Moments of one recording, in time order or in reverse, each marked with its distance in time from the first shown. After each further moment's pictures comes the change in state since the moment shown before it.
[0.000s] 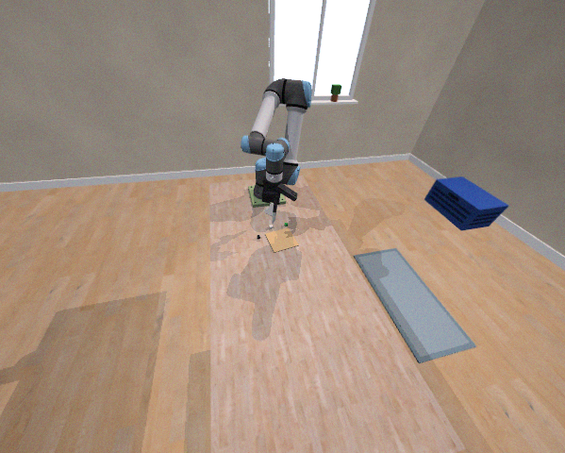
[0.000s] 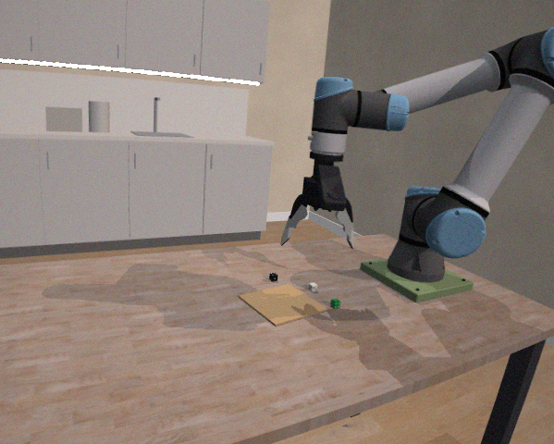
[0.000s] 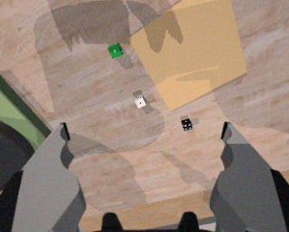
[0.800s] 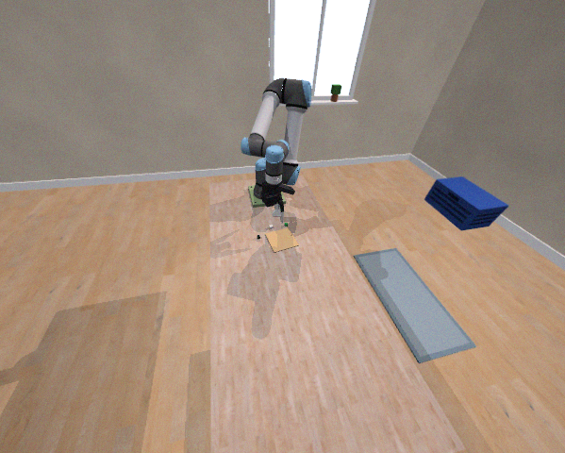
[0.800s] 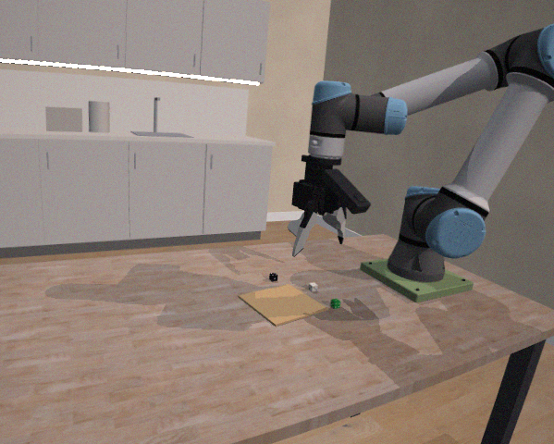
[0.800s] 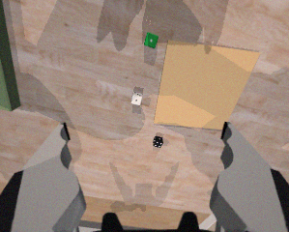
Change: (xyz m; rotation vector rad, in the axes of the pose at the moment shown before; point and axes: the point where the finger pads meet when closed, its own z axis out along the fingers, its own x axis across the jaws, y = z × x) arm -0.007 0.004 0.008 0.000 0.000 -0.658
